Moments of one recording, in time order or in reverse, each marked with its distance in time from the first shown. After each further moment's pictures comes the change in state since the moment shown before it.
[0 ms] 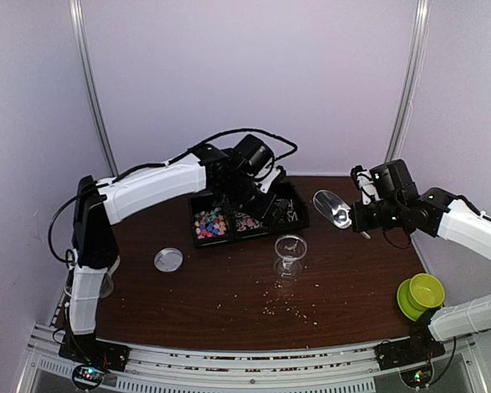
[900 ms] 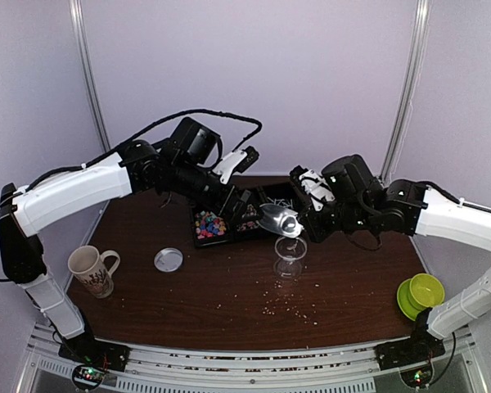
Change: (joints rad) left arm 0.014 -0.529 -0.485 0.187 0.136 0.100; right arm 0.369 0.185 0.210 0.015 0.010 -0.101
